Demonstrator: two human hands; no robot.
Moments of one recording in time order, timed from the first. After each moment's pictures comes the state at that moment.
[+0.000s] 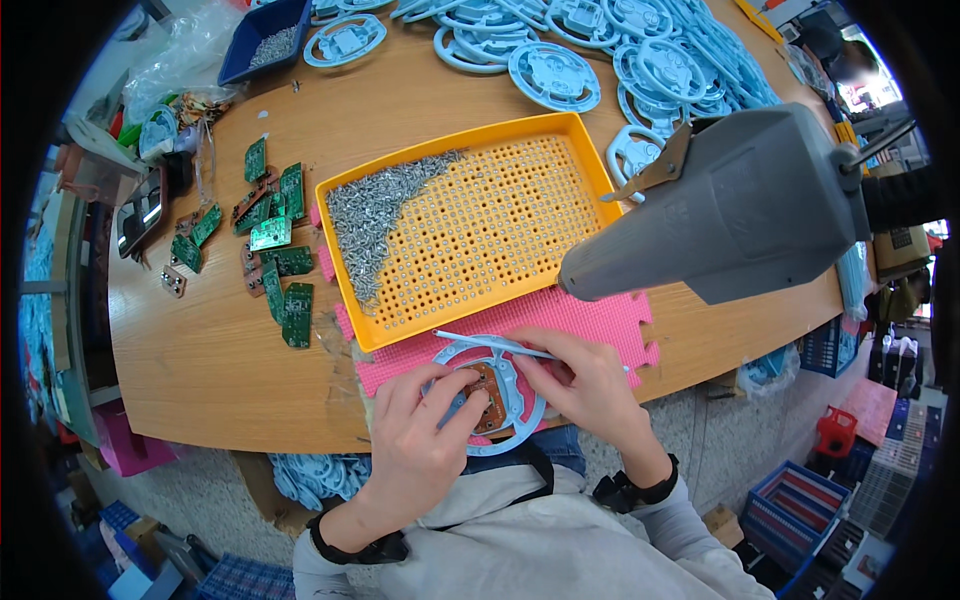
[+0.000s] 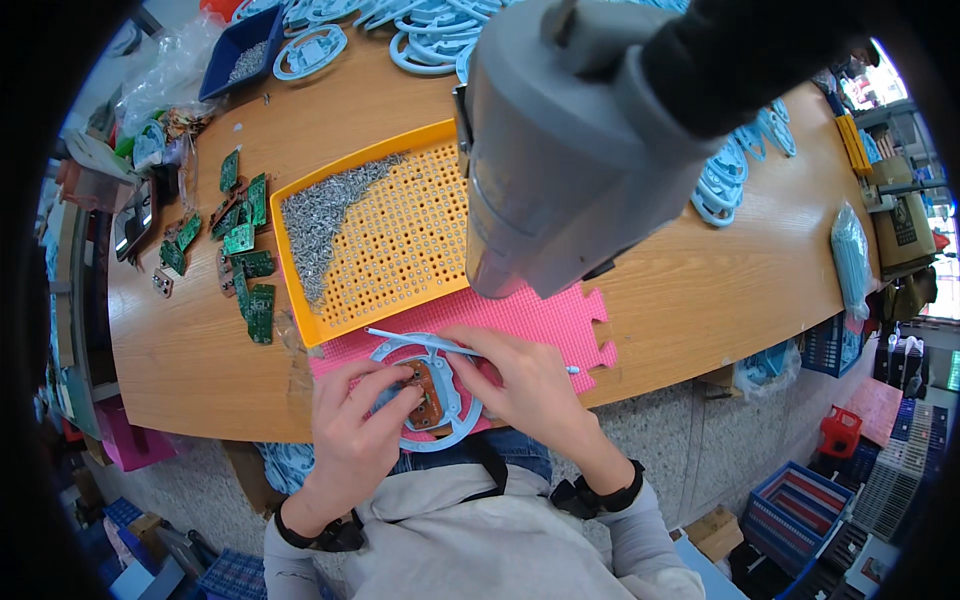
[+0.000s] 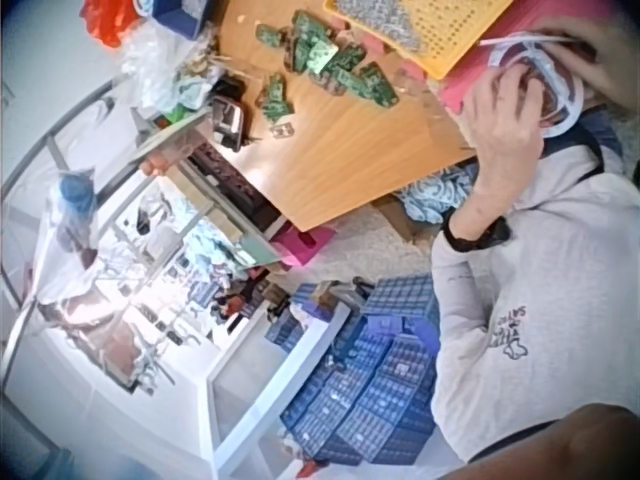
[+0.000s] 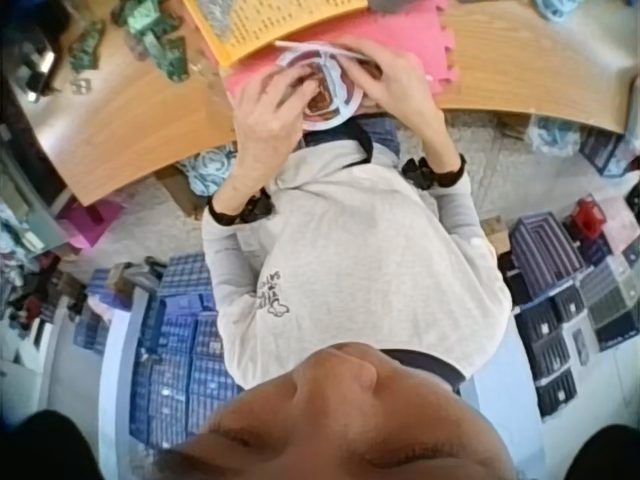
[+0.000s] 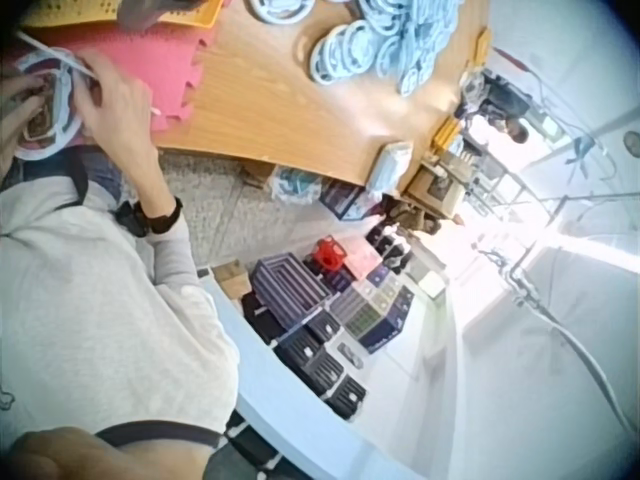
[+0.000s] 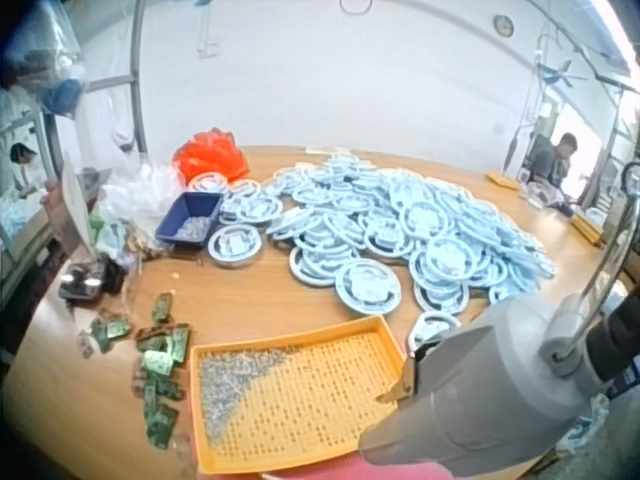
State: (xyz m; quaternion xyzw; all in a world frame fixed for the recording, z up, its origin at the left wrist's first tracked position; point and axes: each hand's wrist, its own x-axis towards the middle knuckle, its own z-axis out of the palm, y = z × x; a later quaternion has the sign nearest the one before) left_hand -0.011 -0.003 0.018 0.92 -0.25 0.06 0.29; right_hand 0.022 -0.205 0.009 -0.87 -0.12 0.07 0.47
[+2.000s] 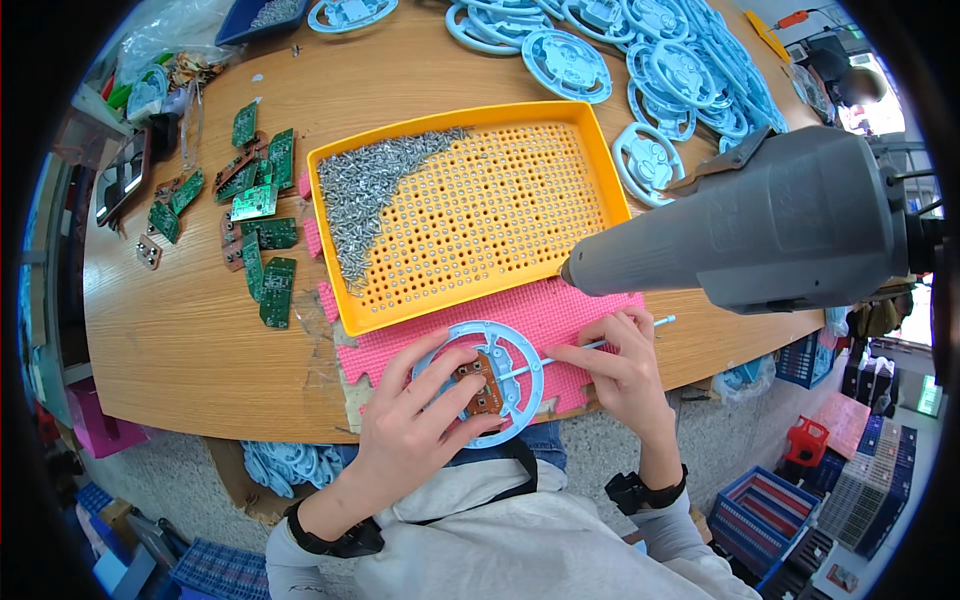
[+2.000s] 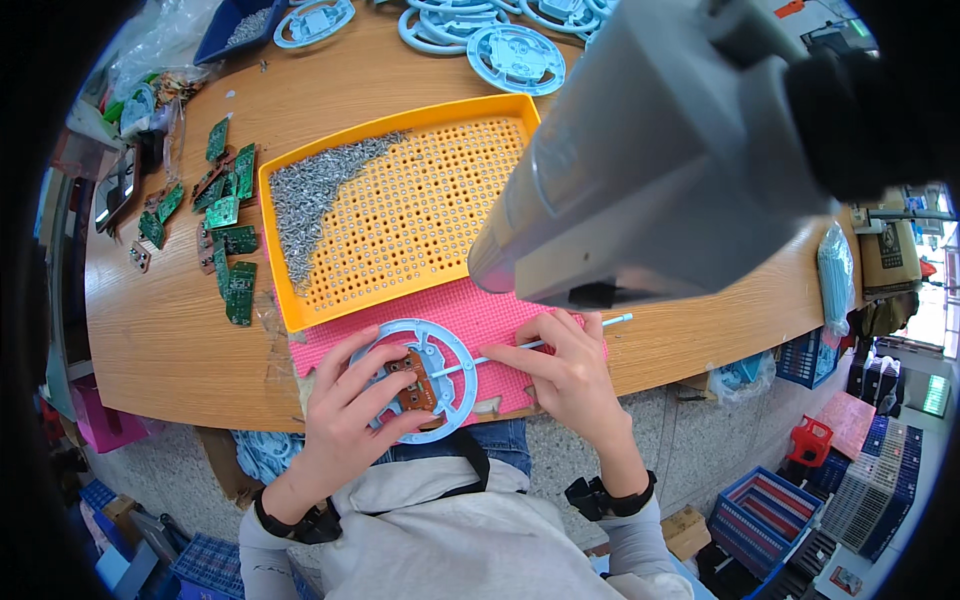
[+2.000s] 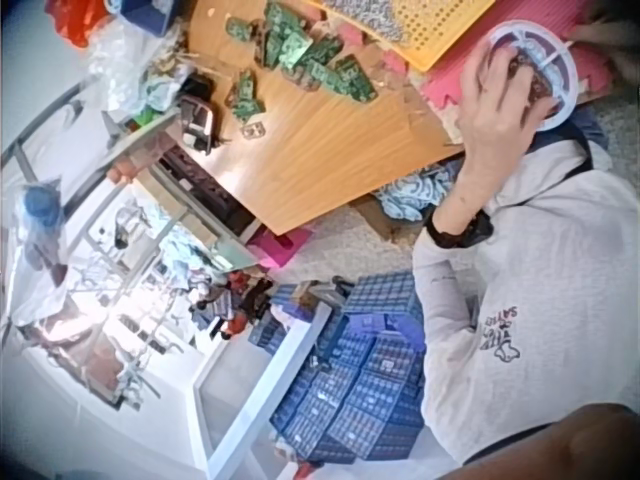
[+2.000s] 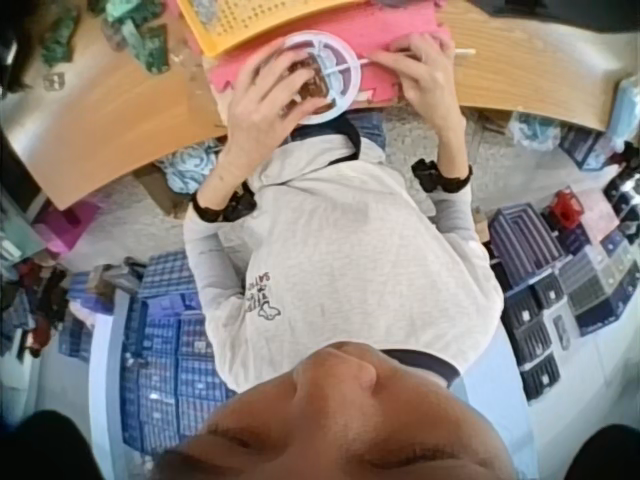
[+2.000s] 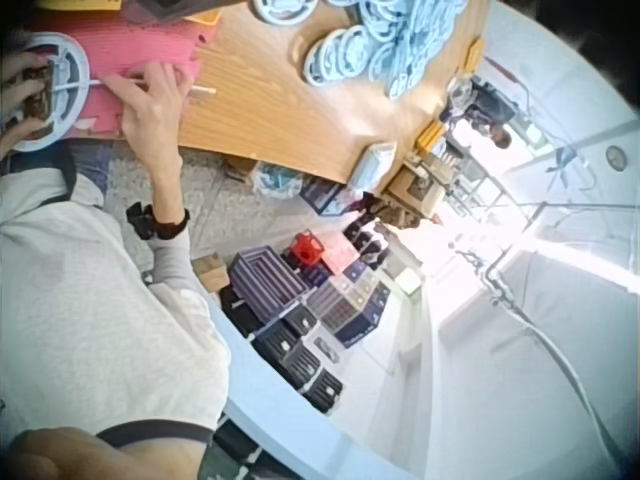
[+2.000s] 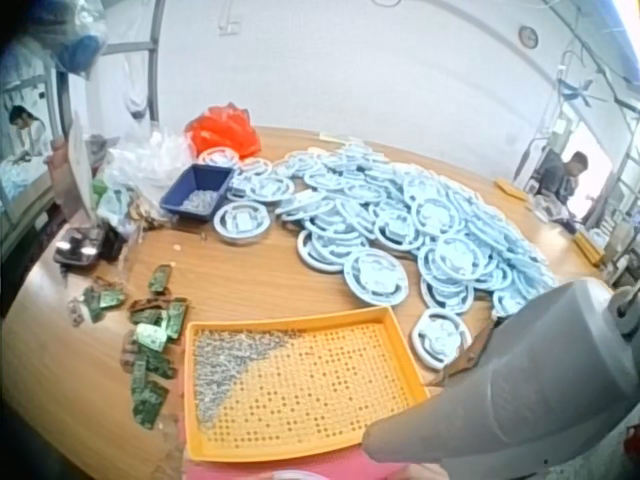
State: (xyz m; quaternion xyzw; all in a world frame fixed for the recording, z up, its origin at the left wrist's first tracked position) left_hand -0.010 -0.004 0.001 0.89 -0.23 0.05 0.40; right_hand 0.017 -0.254 0.008 -0.93 -0.23 -0.01 0.28
